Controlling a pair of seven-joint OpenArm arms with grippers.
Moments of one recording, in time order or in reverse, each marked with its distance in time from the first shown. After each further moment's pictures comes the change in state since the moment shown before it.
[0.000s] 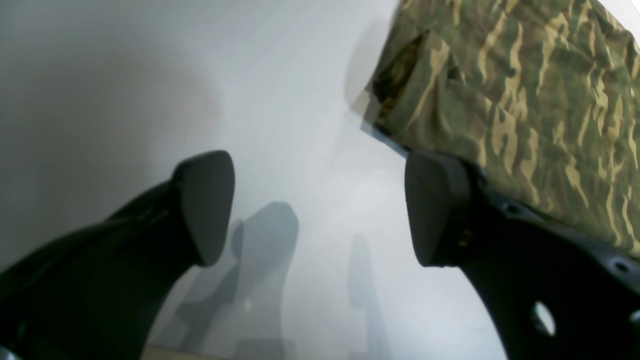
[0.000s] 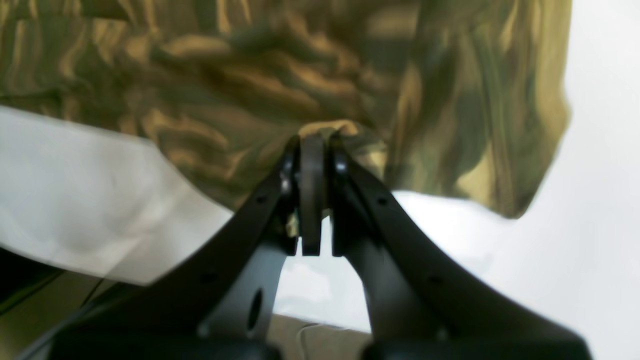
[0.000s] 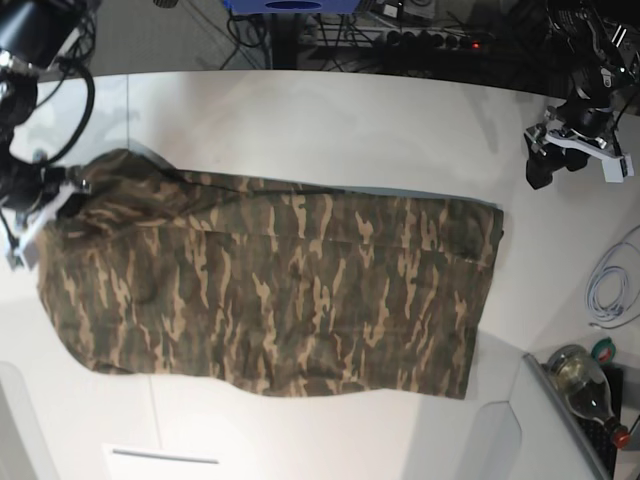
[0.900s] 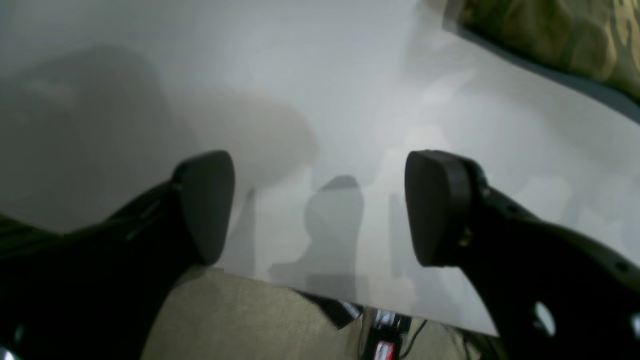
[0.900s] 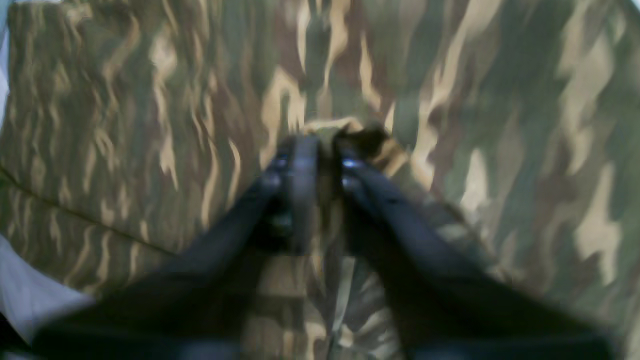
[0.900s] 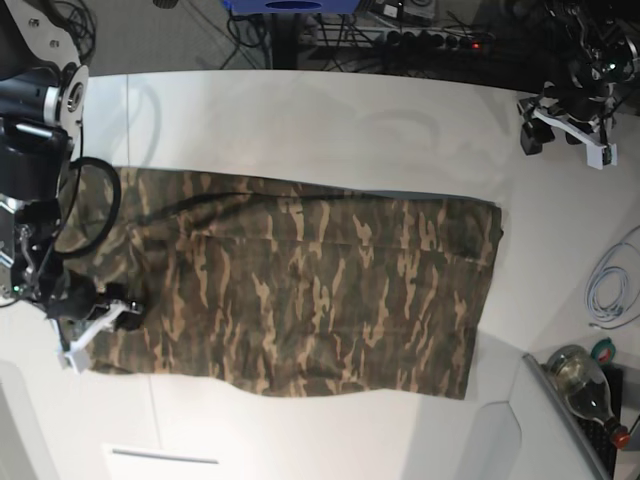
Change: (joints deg) left arm 1.9 -0.4 3.2 -0.3 15.1 0.1 -0.2; right arm 24.2 5.2 -19.3 -41.4 0.1 -5.3 30.9
